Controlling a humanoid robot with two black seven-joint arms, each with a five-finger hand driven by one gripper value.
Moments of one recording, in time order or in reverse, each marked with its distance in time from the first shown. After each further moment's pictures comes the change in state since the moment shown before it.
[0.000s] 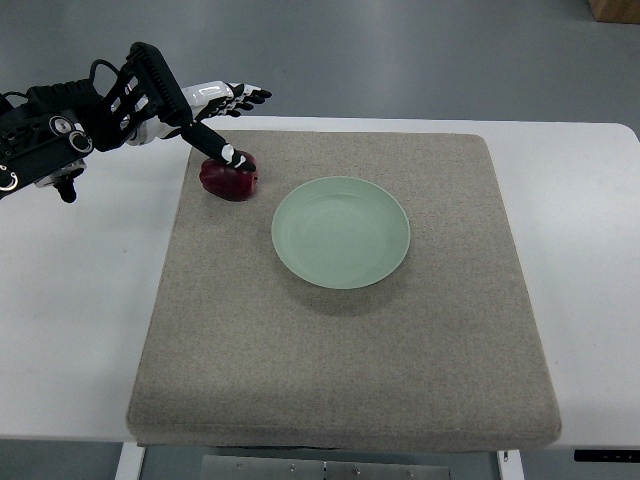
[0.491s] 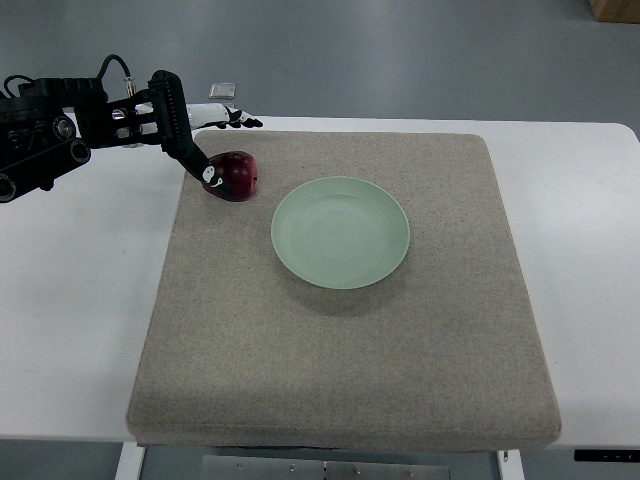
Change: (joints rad) left arm -0.059 0.013 0.069 -0.001 0.296 -0.028 -0.006; right arm 0.000 0.000 0.000 0.000 0.000 0.000 0.000
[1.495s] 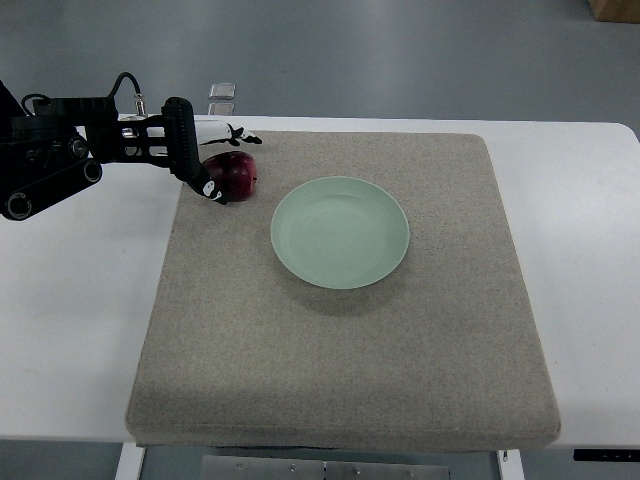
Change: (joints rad) left arm 0.039 -0.037 0.003 0.031 0.054 0.037 0.000; right arm 0.000 0.000 0.000 0.000 0.000 0.000 0.000
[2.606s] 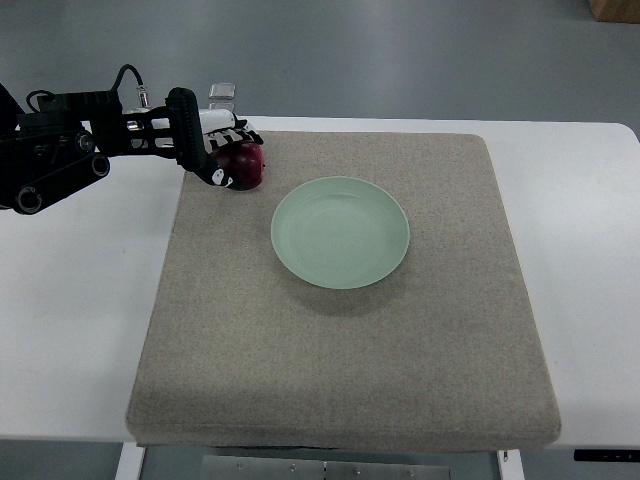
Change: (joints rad) left arm -0.020 -0.031 -0.021 0.023 -0.023 0.050 0.002; right arm 0.000 0.000 0.000 0.000 0.000 0.000 0.000
